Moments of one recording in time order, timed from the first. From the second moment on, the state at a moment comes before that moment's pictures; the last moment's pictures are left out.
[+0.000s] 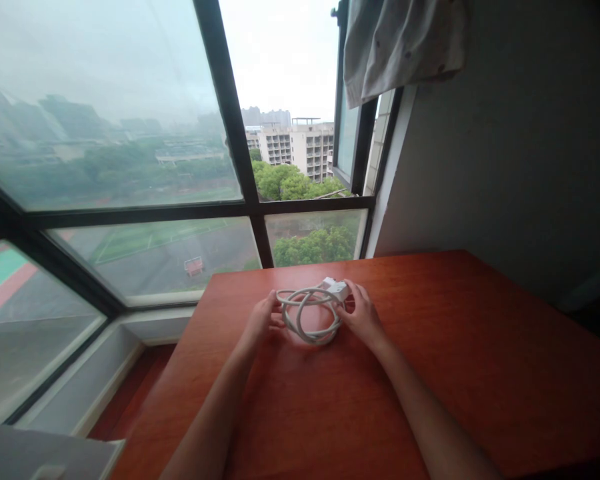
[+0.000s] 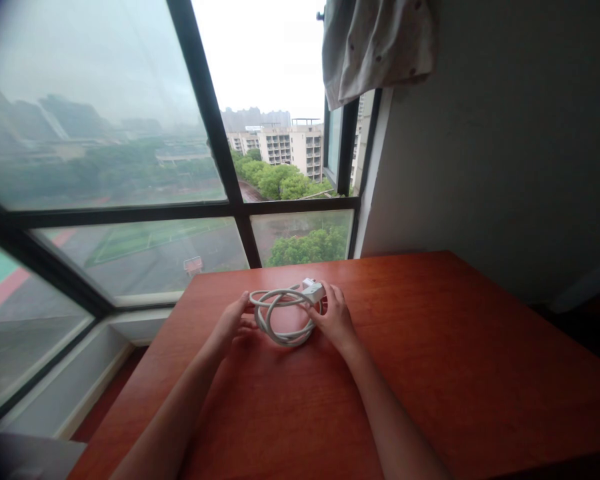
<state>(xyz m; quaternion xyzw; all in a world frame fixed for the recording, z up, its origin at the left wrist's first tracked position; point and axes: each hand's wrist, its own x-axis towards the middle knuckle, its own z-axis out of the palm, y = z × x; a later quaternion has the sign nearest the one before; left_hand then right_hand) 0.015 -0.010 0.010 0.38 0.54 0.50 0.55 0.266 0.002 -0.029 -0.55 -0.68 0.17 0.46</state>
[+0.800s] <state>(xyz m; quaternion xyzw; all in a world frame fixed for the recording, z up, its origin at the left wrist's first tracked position) 0.042 -0.035 0.027 0.76 0.39 0.47 0.23 0.275 0.010 -0.039 -0.57 -0.68 0.14 0.44</state>
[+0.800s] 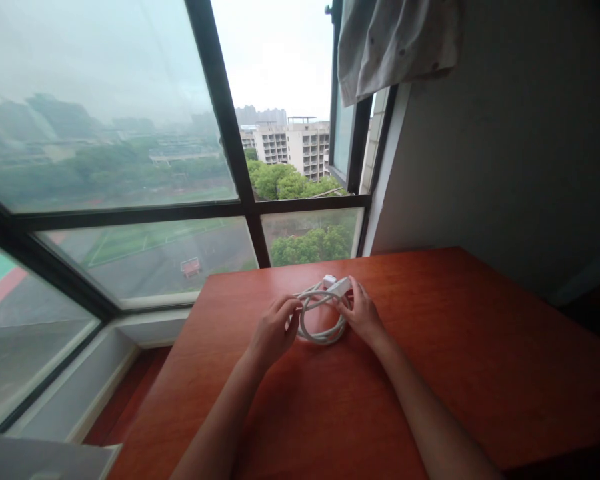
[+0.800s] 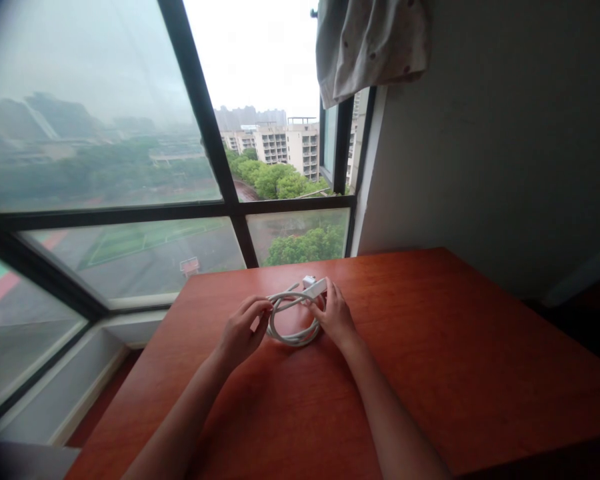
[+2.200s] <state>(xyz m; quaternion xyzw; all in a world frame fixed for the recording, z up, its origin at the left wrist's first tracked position) 0.040 -0.024 0.011 0.84 0.36 0.39 0.13 0.279 0.023 -0.044 -0.46 -0.56 0.41 0.55</state>
